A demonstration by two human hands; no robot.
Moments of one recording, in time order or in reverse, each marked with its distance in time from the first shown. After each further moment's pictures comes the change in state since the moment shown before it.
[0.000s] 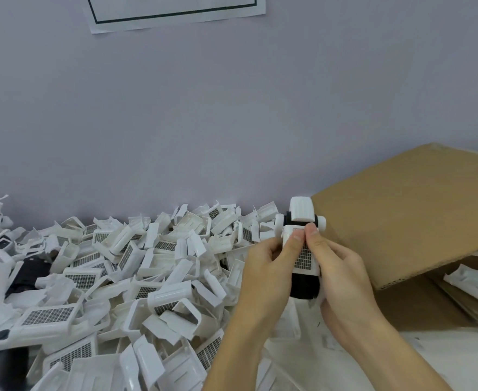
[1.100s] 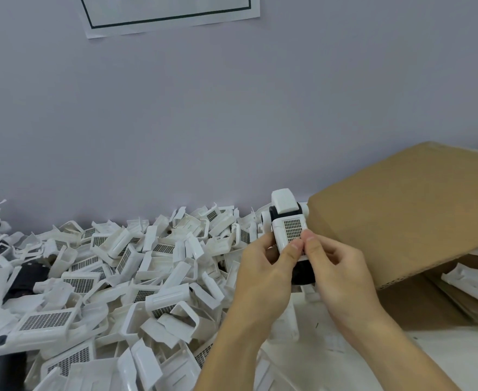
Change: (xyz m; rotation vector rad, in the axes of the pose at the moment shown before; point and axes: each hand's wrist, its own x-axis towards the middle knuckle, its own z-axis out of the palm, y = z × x) left_hand 0.001 -0.002 -0.004 -0.012 -0.063 0.048; right_hand 0.011 0.006 -0.015 -0.315 -0.009 -0.183
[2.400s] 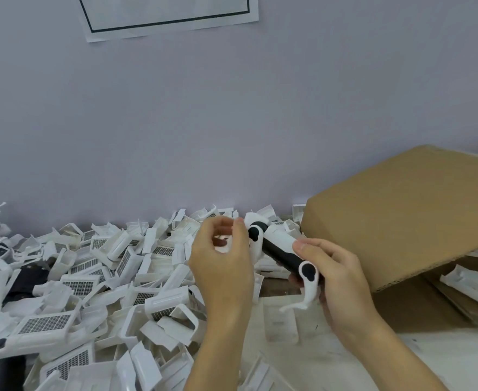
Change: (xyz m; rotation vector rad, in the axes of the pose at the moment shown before) left_hand 0.002 0.021 -0.018 0.219 0.674 0.231; right_hand -0.005 -0.004 -0.002 0.080 -0.020 0.123
